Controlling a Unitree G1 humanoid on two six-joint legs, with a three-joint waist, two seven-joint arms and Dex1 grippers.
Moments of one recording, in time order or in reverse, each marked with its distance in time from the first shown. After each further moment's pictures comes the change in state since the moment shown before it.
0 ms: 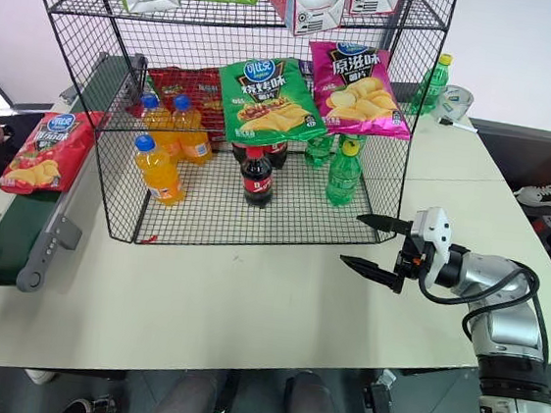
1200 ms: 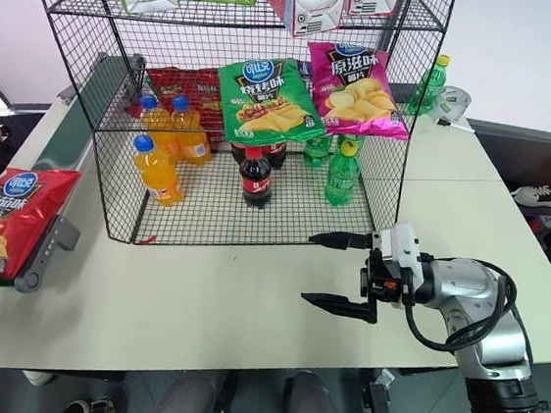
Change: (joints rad) left arm -0.067 0.088 -0.260 0.084 0.116 0.095 0.331; right arm 0.093 0.014 0.080 -0.373 0.128 0.152 0.029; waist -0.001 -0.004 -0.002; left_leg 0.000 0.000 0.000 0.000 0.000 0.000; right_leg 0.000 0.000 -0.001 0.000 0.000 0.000
